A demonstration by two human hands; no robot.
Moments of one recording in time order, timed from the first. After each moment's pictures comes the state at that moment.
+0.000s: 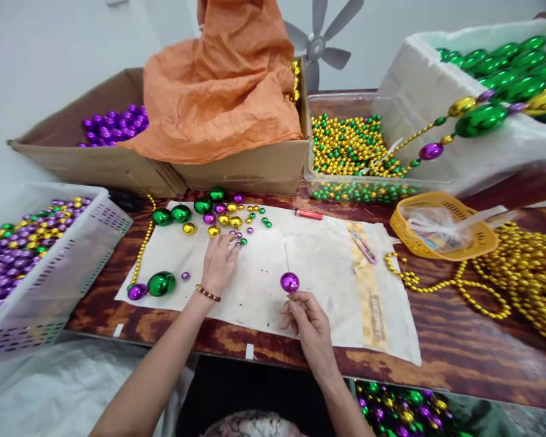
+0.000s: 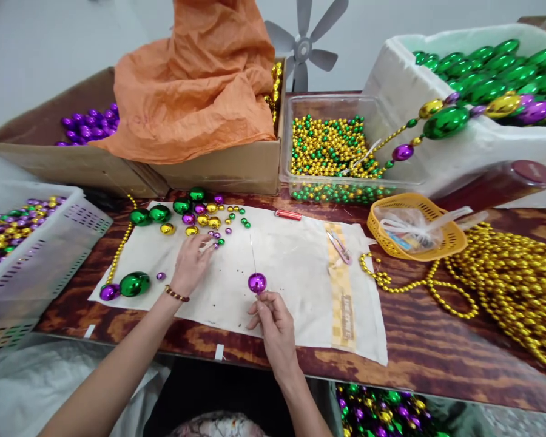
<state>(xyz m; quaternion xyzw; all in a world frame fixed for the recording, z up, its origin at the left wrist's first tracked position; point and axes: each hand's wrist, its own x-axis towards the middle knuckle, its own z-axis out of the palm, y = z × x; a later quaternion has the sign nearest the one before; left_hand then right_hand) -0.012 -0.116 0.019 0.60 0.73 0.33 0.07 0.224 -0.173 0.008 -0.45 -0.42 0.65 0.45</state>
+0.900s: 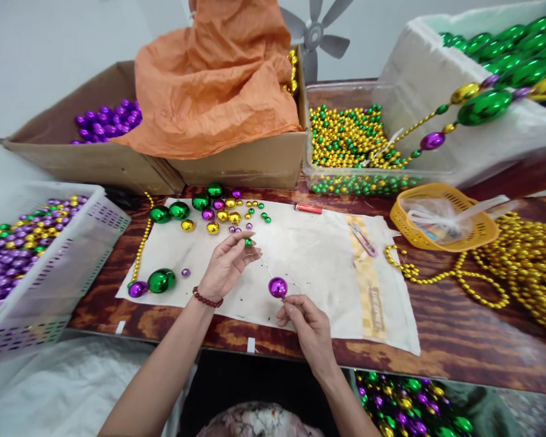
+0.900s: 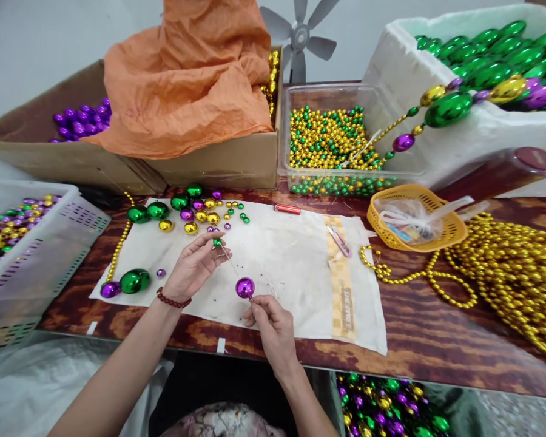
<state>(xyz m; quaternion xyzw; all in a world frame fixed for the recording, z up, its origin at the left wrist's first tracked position) 0.019 -0.124 0.059 0.25 0.45 0.61 0.61 0.227 -0.183 0.005 -0.44 -0.47 0.64 0.43</state>
